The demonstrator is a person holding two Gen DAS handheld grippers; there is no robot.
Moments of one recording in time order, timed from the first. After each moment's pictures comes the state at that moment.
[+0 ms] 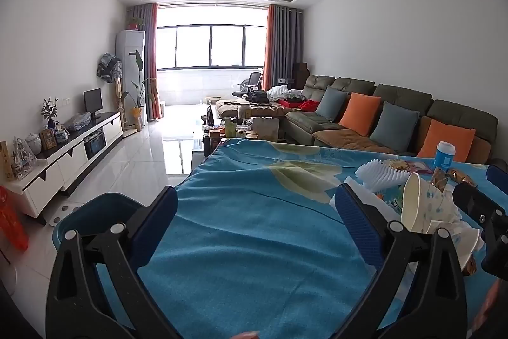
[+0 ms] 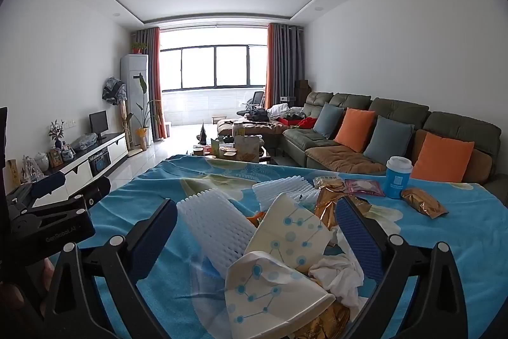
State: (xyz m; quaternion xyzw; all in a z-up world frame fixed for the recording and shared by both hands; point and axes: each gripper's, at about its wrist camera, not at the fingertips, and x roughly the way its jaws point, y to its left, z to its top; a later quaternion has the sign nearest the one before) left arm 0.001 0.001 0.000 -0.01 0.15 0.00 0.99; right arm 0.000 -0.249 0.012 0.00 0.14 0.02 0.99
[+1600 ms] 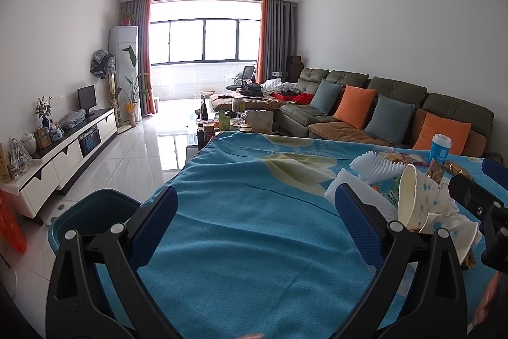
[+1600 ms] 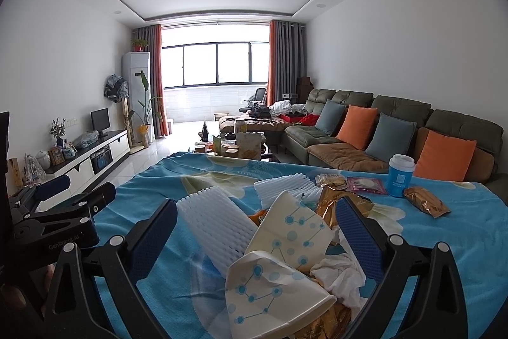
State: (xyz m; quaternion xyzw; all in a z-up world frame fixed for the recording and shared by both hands) left arm 0.001 -0.002 0.000 0.00 0.17 -0.01 0.99; right arm 0.005 -0.250 0.014 0.00 0.15 0.02 0.99
